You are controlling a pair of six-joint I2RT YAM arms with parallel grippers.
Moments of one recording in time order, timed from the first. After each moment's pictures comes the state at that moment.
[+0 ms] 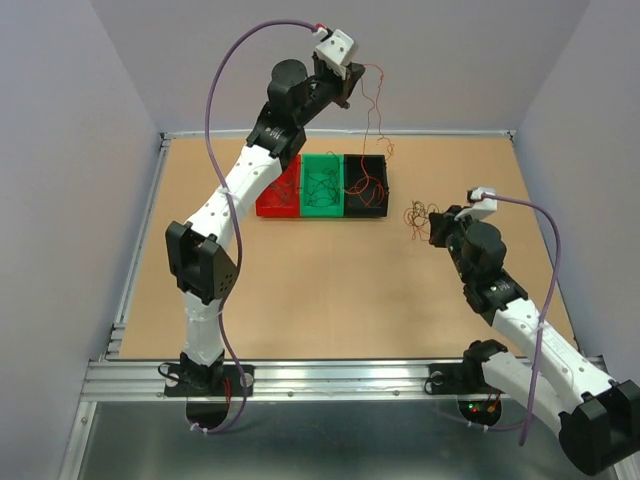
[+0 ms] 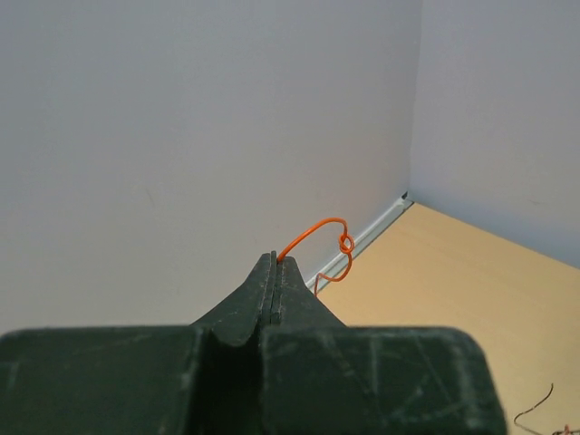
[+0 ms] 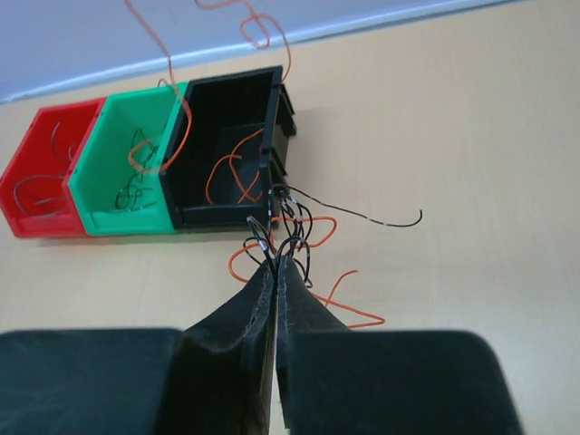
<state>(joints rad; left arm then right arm) -0.54 1.96 2.08 0.10 0.27 0.08 0.37 0.82 0.53 0.17 0.27 0.33</state>
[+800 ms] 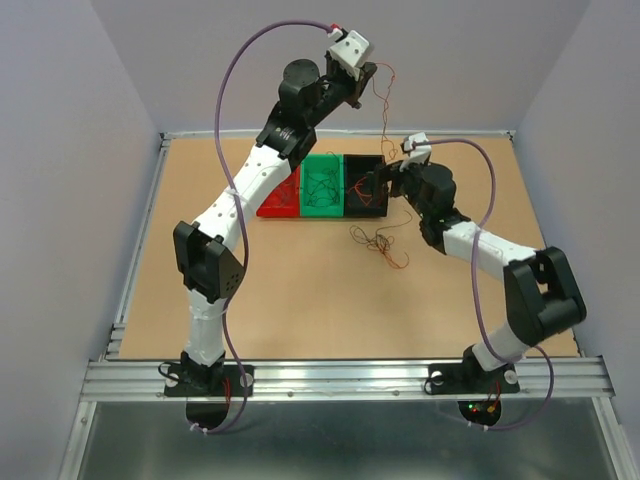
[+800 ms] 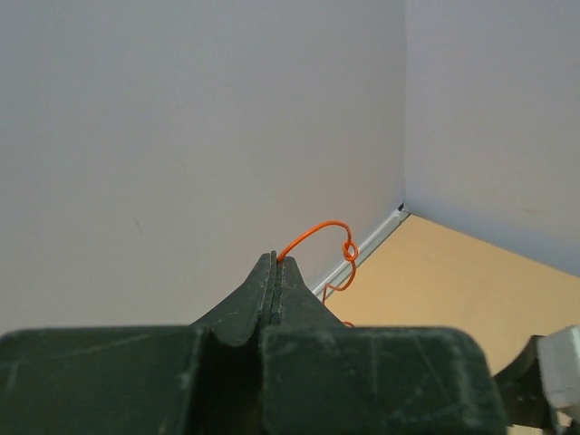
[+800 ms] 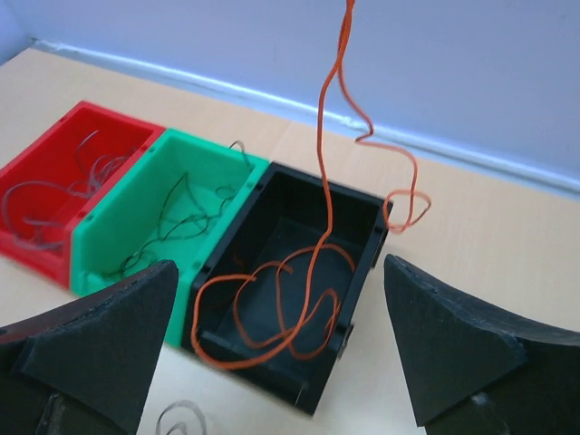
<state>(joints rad) -0.59 2.01 2.18 0.07 0.24 0.13 0.37 1.52 0.90 0.56 -0.02 0.04</state>
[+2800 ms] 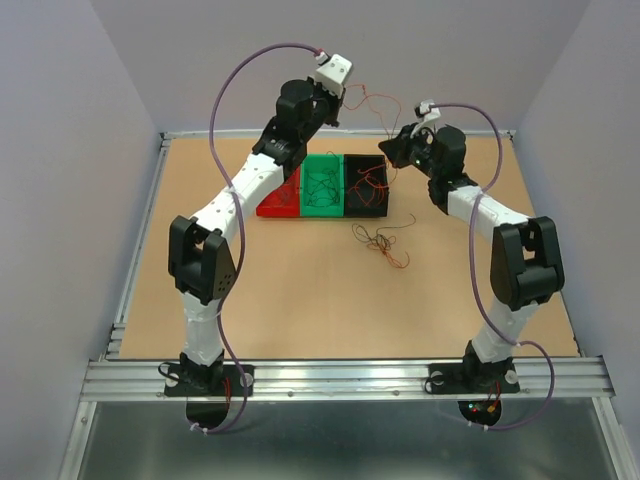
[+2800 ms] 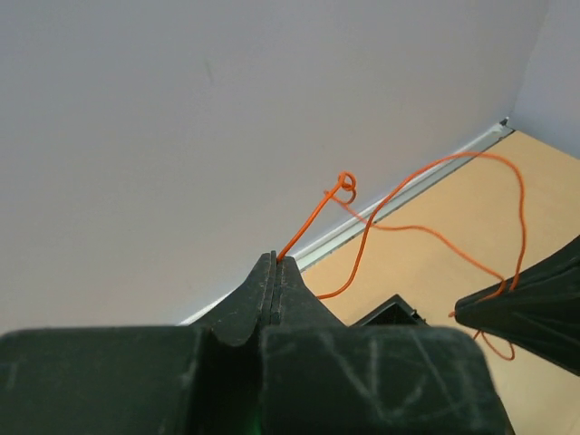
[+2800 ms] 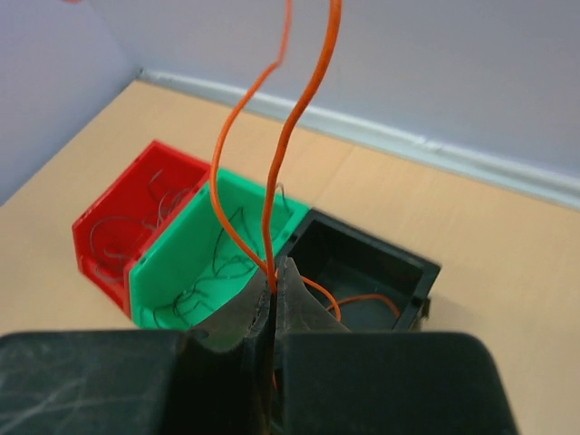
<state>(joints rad) -0.53 1.97 1.93 0.09 0.05 0.15 0.21 1.77 1.27 0.48 -0.42 0.21</state>
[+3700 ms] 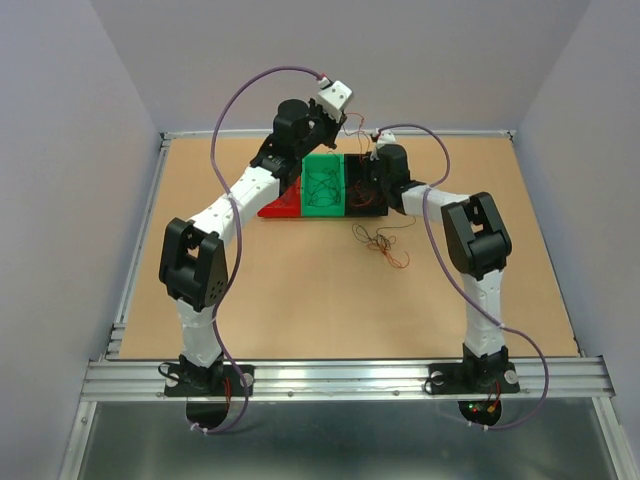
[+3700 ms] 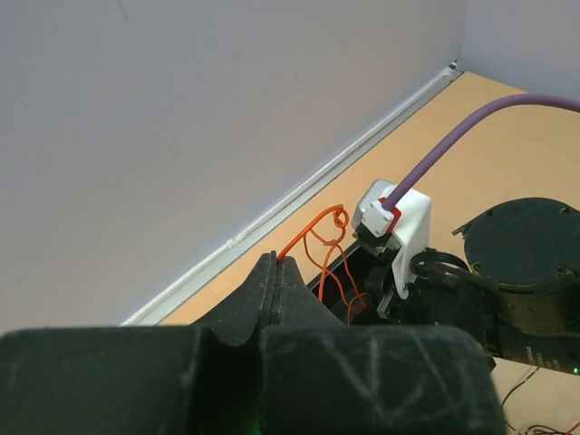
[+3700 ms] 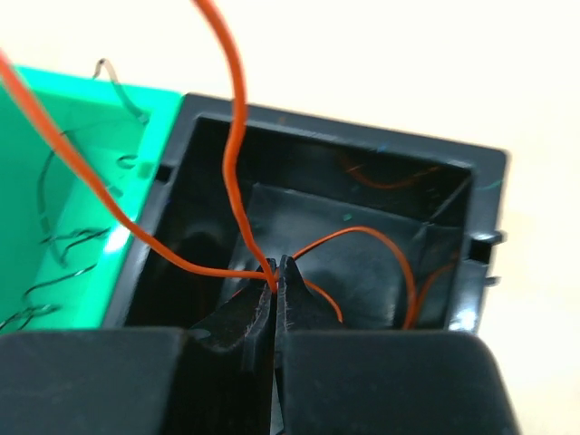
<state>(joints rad) -0.52 1.89 1.68 0.19 0.19 0.19 0.37 2.17 1.47 0.30 0.01 0.21</state>
